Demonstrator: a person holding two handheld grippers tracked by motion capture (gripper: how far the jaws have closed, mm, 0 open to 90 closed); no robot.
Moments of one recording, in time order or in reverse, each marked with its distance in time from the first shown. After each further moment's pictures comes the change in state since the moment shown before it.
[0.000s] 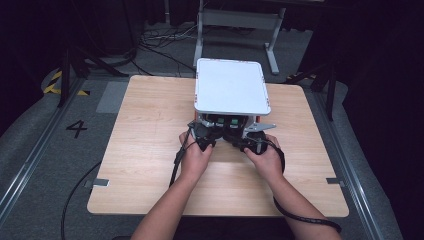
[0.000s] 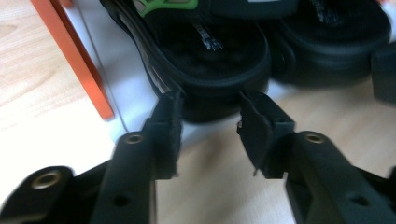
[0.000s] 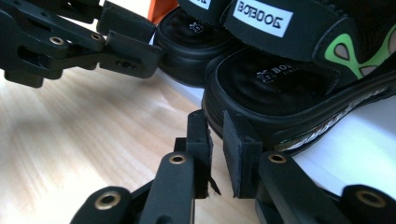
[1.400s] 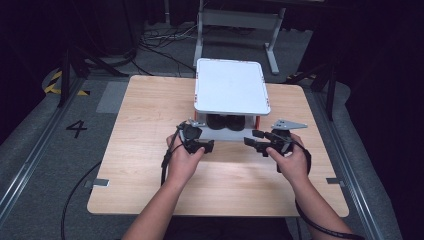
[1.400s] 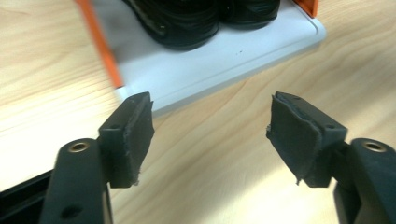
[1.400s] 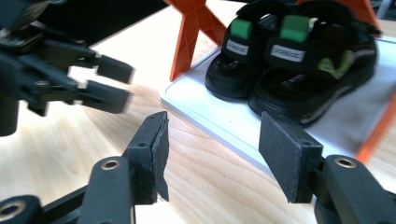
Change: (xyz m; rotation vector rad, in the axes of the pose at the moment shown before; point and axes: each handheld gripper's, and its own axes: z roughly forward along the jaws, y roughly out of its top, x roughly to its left) left arm 0.014 -0.013 -0.071 -0.012 -0.114 -0.026; right arm -0.018 0.001 -0.078 -0.181 0.095 0.079
